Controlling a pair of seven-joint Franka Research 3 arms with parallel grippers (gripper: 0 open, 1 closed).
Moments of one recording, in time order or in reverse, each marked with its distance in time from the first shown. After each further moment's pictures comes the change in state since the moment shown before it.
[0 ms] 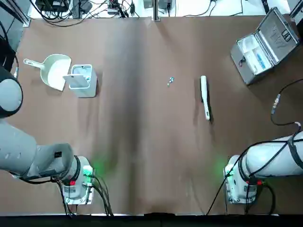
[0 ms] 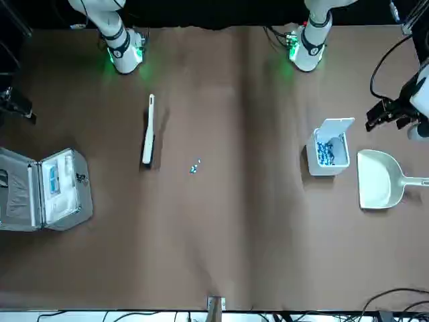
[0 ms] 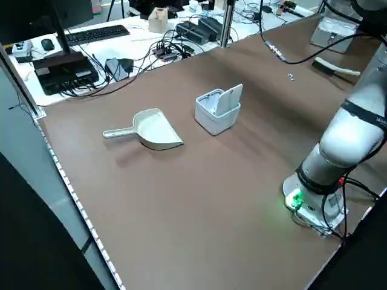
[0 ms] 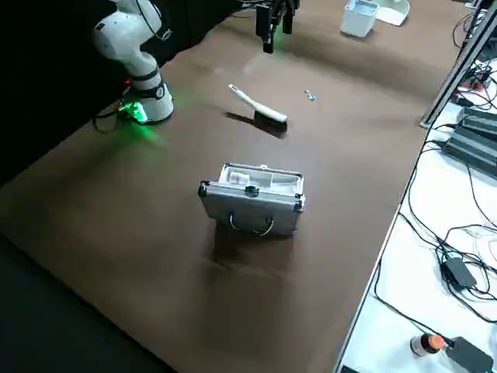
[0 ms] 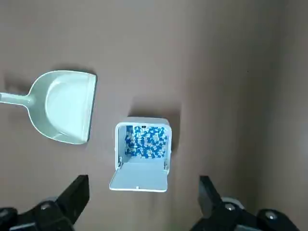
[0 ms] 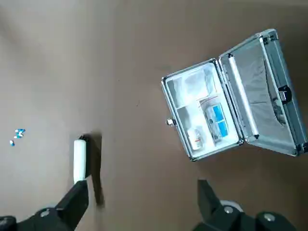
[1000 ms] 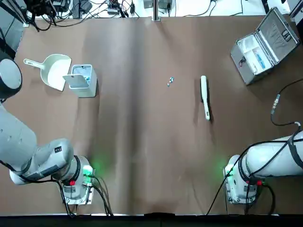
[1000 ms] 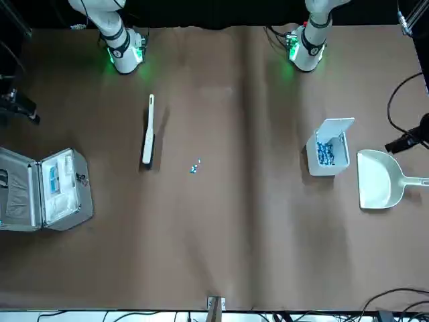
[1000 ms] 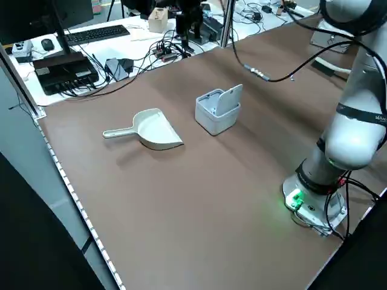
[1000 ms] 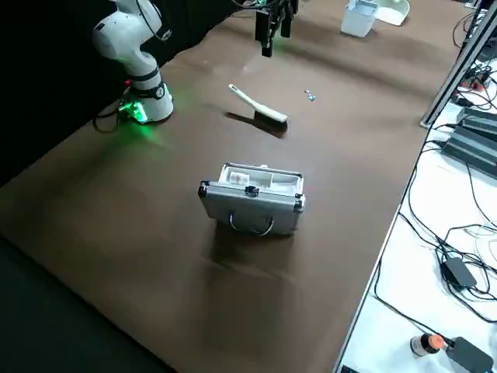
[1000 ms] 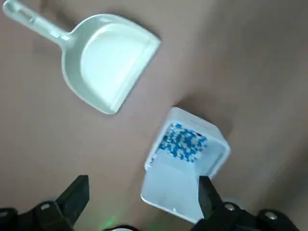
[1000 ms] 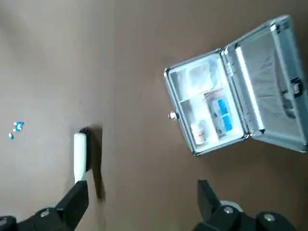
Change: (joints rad) left arm 0.200 0.186 0.013 -0.006 0.064 -0.008 -0.259; right arm 0.008 0.005 0.004 -0.051 0.005 -0.008 0.000
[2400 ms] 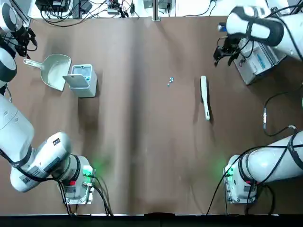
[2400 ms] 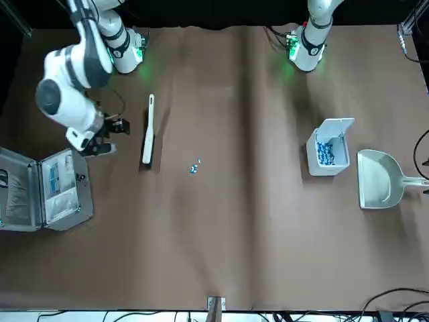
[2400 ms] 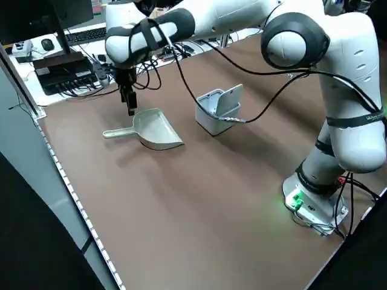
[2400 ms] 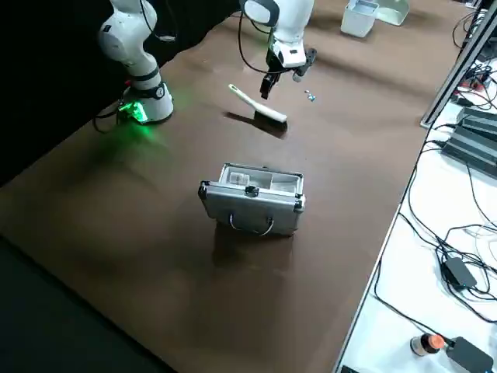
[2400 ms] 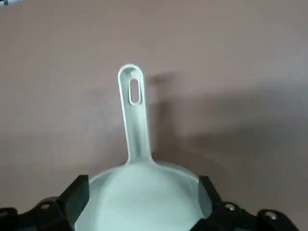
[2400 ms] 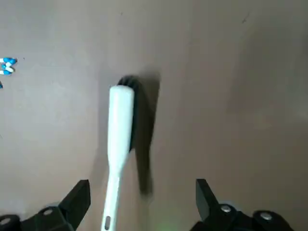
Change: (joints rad) left arm 0.295 0.350 0.007 -0.006 0.183 0.563 -0.657; right arm 0.274 -0.006 0.012 -0.634 0.110 0.442 0.165
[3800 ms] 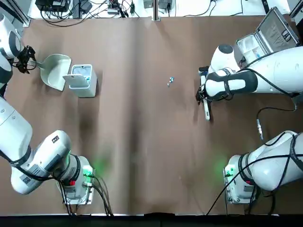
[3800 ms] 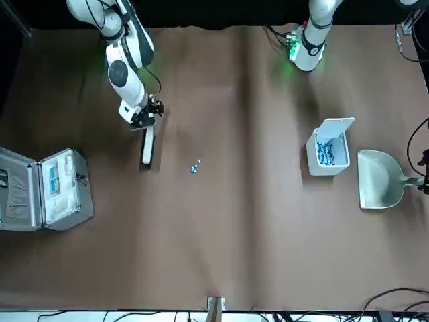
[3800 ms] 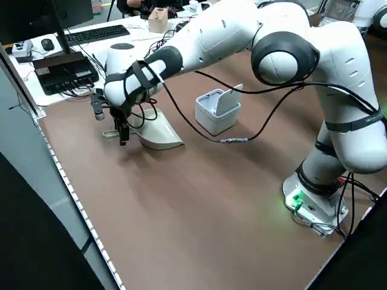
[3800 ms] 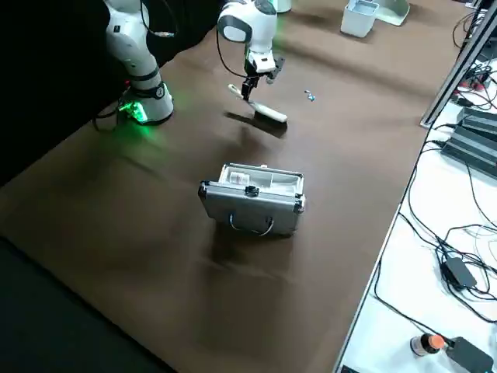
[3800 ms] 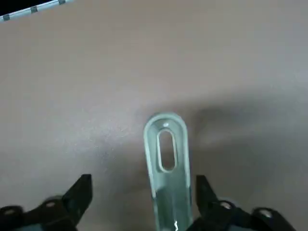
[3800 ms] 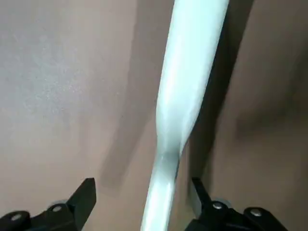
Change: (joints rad) left arm 0.105 0.078 0.001 -0.127 0.138 0.287 0.008; right arm 0.297 -0.028 0.000 -0.436 0.053 0.469 0.169
